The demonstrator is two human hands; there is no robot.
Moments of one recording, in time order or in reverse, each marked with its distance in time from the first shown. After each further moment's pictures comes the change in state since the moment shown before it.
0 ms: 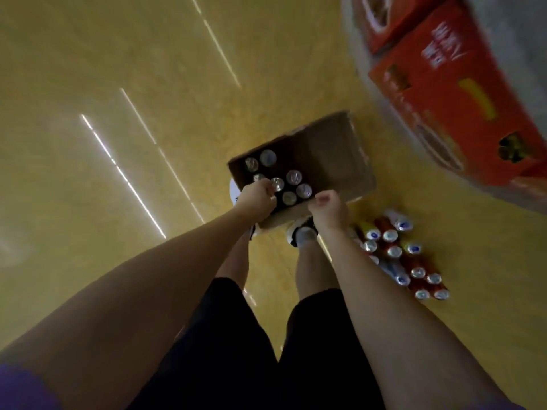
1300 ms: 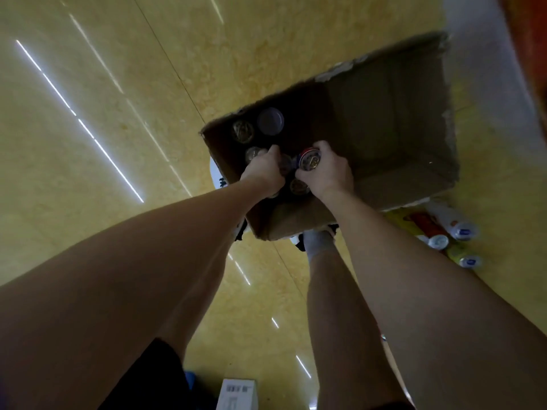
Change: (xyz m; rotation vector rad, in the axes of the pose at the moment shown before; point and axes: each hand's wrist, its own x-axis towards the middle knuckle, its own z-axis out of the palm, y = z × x) left_hand 0.226 -0.099 0.121 0.066 -0.075 0.009; right_hand 0.193 0.040 0.145 -0.506 -0.107 -0.120
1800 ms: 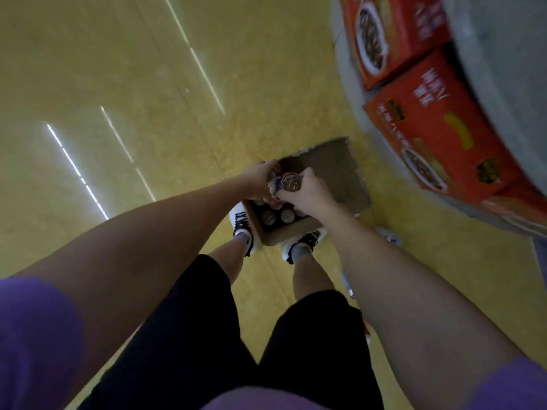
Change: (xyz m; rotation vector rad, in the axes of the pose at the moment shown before) left_hand -0.220 0.076 -0.204 0.138 -0.057 0.284; right_hand -0.227 -0.107 -0.176 0.137 -0.092 -0.135
